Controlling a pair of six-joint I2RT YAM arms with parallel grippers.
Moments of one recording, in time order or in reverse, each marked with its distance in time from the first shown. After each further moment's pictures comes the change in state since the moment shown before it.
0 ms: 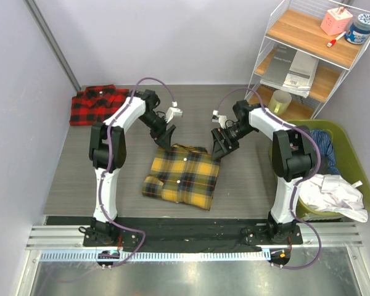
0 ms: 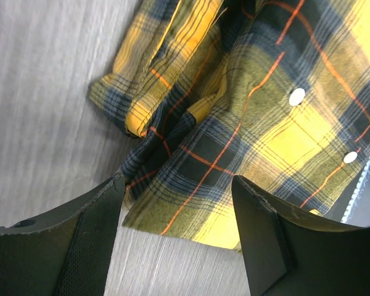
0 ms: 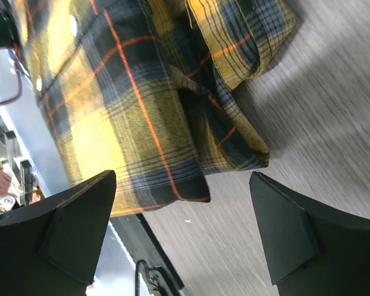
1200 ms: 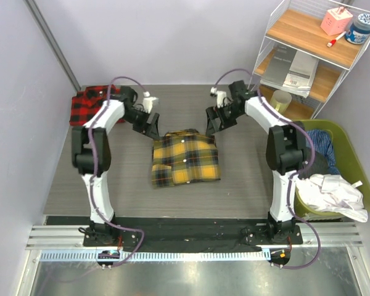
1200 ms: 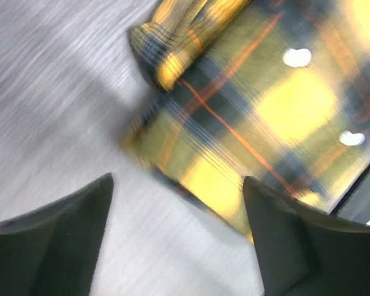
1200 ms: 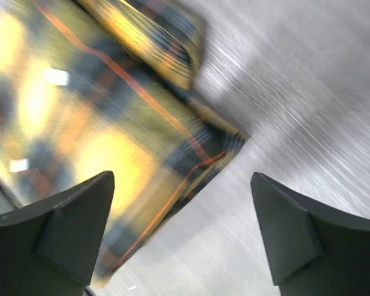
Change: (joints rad) left arm 0.156 -0.089 -0.183 0.327 -0.072 -0.379; right arm 0.012 0.160 0.288 0.196 0.238 0.164
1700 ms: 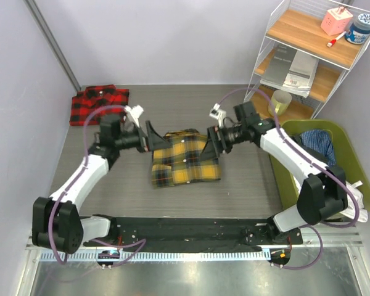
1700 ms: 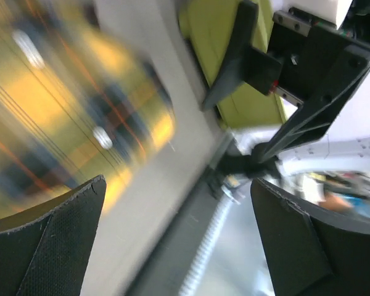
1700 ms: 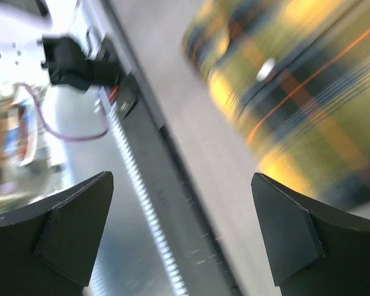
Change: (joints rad) left arm -0.036 -0.926 -0.876 0.855 0.245 -0.951; right arm 0.114 -0.660 -0.529 0.147 -0.328 0.272
